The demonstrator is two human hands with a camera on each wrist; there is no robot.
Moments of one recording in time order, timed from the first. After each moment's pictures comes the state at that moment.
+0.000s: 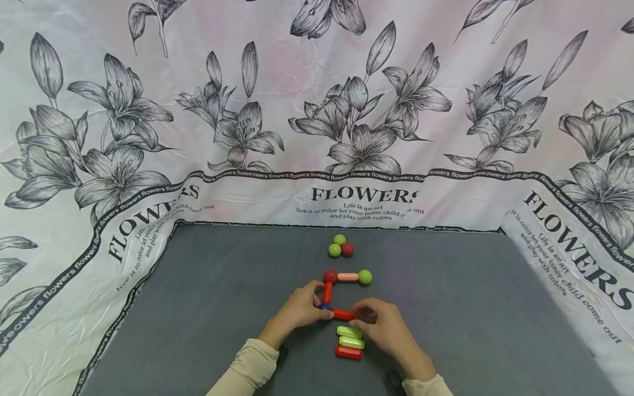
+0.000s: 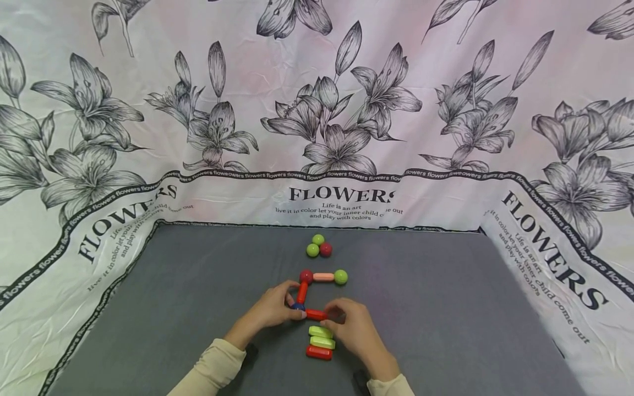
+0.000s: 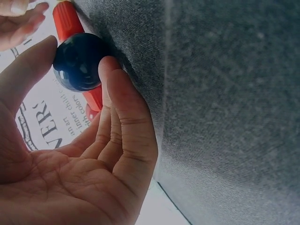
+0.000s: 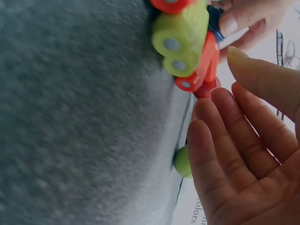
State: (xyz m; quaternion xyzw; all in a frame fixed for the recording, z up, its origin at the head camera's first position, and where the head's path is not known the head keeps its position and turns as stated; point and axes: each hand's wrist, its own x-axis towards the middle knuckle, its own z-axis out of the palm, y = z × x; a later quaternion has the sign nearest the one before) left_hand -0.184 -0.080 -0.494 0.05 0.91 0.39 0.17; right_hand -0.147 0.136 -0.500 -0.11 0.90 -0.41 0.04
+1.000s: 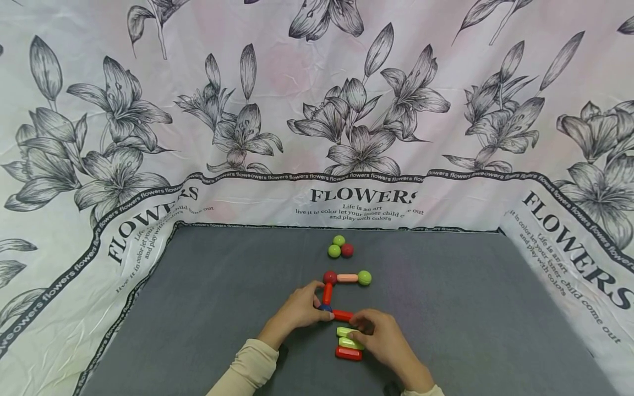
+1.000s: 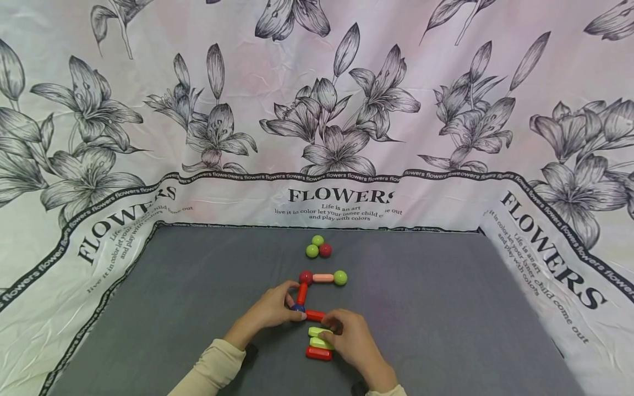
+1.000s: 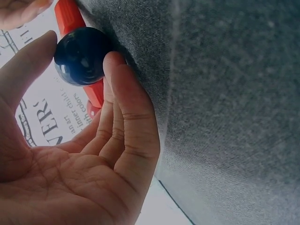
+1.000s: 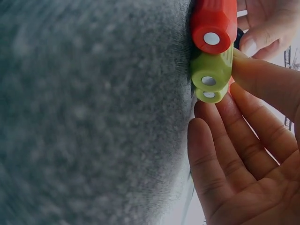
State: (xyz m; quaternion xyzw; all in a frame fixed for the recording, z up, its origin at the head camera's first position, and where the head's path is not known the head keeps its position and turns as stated) left_hand -0.181 -0.081 -0.491 0.08 0.91 0.38 0.16; right_hand -0.136 0.138 -0.514 -0.13 0.89 -0.43 0.06
